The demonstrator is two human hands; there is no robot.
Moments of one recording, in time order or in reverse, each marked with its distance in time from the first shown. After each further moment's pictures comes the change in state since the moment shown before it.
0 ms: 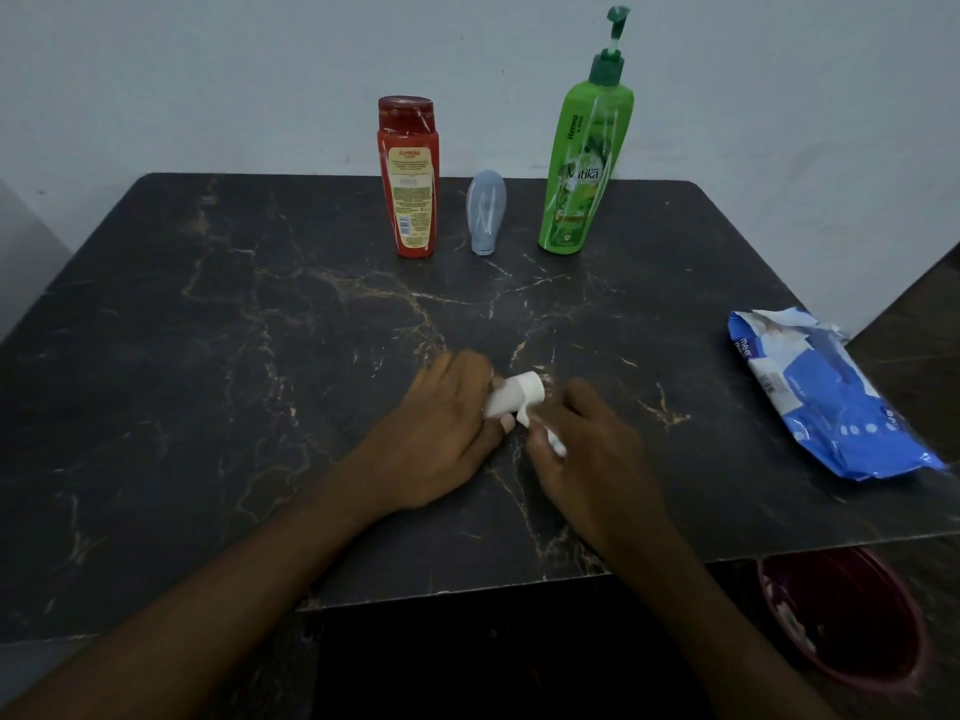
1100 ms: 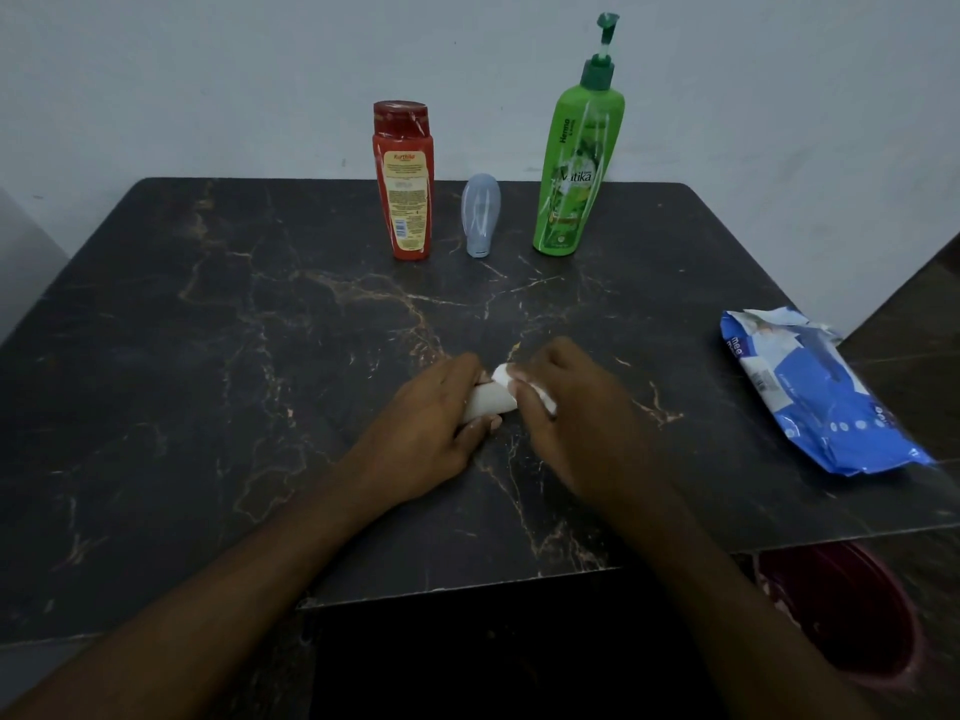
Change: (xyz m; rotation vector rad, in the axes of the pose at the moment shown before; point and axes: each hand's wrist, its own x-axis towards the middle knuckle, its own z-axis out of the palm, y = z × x) left_hand -0.003 0.003 -0.005 -0.105 0.051 -0.091; right_hand 0.031 -0.005 -0.013 0.038 -0.002 -0.068
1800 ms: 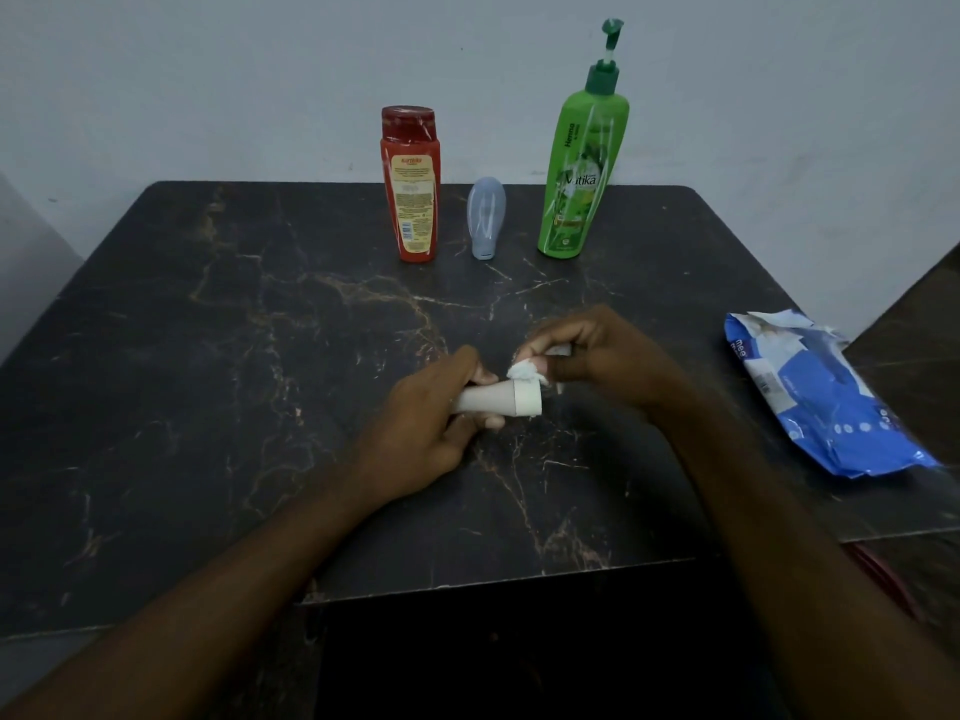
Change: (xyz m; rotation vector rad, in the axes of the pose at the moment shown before) left_hand 0.000 -0.006 -0.005 -0.160 0.119 0.104; right_hand 0.058 0.054 -0.021 0.717 -0.510 0.152
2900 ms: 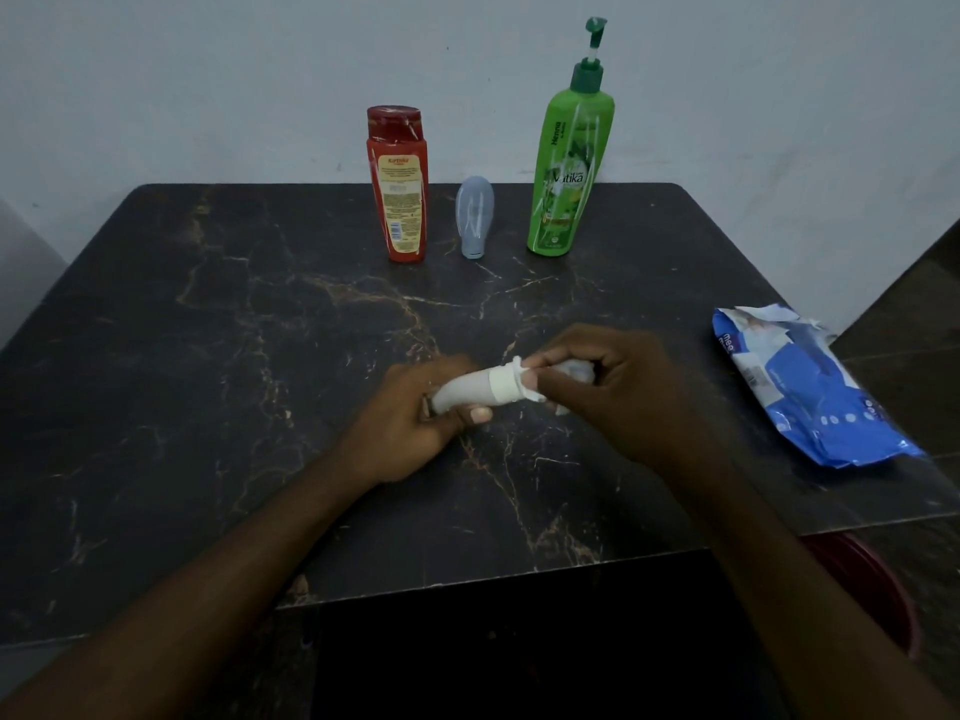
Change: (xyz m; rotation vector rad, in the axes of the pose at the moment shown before) left_hand 0.007 -0.006 -0.004 -0.263 -0.056 -0.073; right_hand -0.049 -0.027 0.024 -0.292 0.331 -0.091
